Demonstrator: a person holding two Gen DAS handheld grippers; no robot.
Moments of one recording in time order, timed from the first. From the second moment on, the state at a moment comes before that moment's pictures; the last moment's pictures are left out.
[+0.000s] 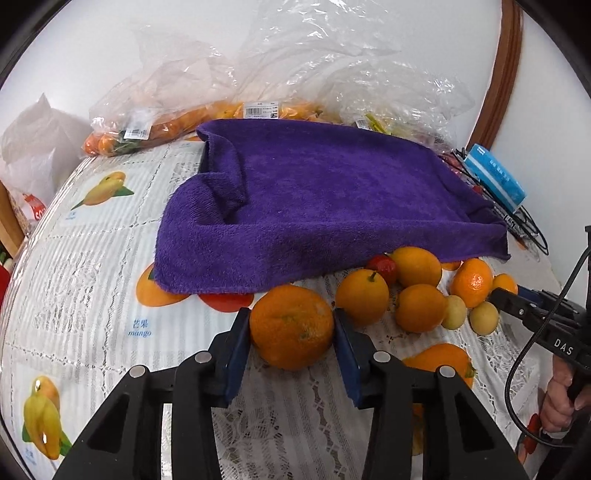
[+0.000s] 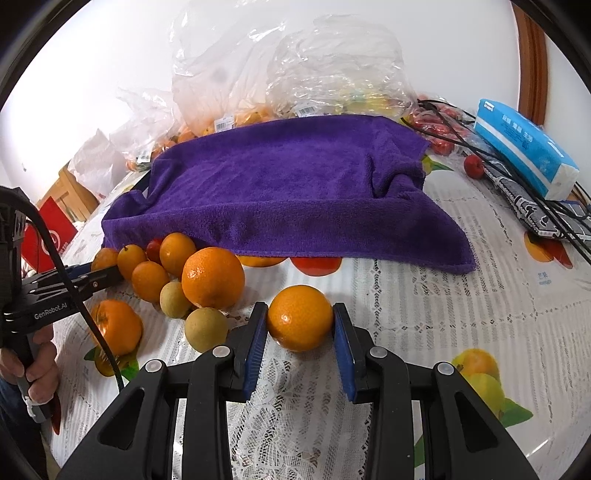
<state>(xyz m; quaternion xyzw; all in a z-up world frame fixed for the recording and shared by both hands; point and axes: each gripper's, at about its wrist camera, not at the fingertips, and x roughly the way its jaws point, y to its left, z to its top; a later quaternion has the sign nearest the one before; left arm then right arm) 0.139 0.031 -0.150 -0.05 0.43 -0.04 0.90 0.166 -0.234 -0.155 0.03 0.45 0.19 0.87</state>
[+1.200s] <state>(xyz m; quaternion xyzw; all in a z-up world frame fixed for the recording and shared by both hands) 0.081 0.039 -0.065 -0.08 0.37 0.01 0.93 0.089 -0.230 -0.035 0.02 0.36 0.16 0.92</state>
